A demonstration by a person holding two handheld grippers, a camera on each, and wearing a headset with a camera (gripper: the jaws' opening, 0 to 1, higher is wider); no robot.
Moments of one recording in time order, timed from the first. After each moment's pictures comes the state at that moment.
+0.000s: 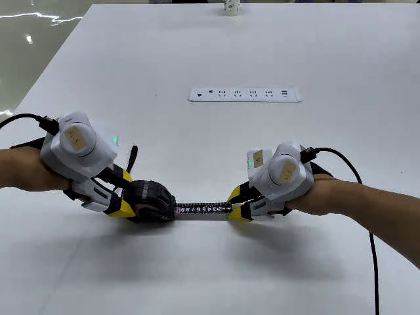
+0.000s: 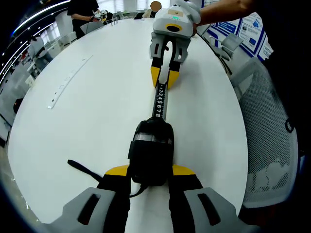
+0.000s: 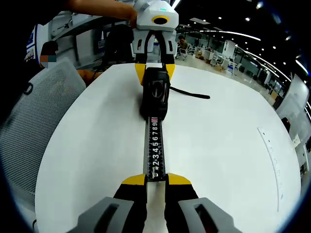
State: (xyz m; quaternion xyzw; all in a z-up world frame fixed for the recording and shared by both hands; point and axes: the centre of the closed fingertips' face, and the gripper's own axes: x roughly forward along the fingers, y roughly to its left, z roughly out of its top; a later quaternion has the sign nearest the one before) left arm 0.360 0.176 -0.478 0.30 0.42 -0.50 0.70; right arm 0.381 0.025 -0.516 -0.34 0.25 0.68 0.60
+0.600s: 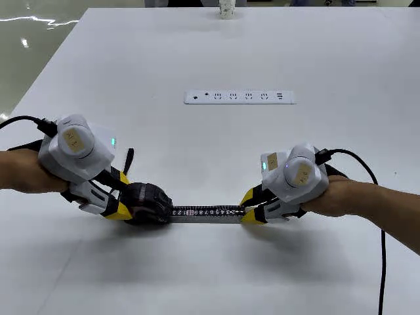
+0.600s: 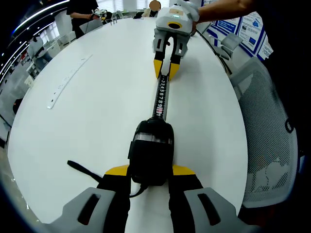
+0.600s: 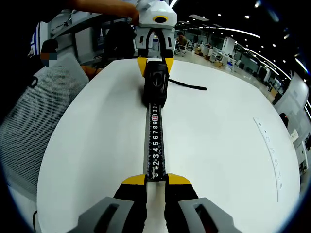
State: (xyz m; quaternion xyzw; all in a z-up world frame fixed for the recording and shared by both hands) left arm 0.361 0.175 -0.479 0.30 0.42 -0.50 0.69; right arm 0.384 -0.010 -0.516 -0.35 0.27 0.67 0.59
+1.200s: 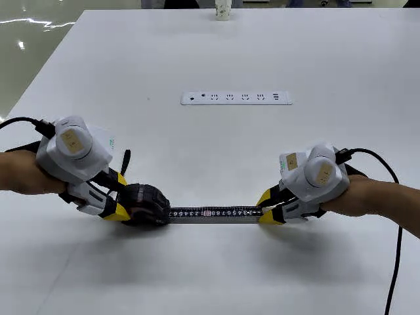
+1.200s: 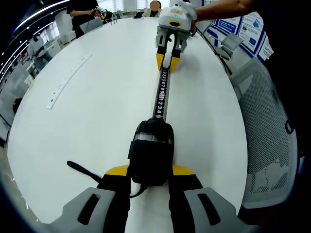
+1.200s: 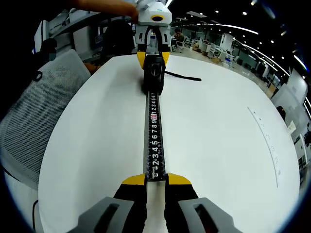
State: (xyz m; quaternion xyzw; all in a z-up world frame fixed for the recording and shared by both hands) left arm 0.359 0.172 -0.478 0.30 0.42 -0.50 0.69; right arm 0.388 -0.050 -0.518 -0.36 0.28 0.66 0.60
